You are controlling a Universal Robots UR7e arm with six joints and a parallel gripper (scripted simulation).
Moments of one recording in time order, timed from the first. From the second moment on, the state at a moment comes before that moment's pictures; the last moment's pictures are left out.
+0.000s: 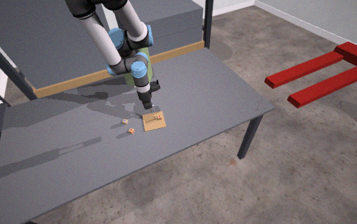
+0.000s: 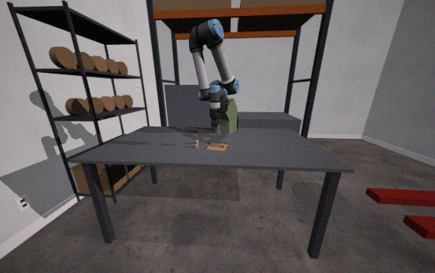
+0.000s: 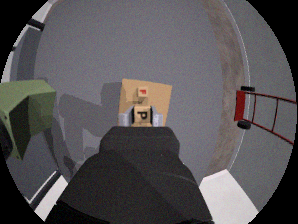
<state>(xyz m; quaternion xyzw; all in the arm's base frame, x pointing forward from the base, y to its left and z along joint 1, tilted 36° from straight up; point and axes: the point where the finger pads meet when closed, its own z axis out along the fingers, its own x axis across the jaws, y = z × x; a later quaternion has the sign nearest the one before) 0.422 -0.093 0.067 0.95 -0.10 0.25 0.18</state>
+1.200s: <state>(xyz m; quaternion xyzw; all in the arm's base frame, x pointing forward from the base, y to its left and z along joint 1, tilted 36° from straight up) 0.427 -0.104 0.054 0.95 -0.09 0.25 0.18</state>
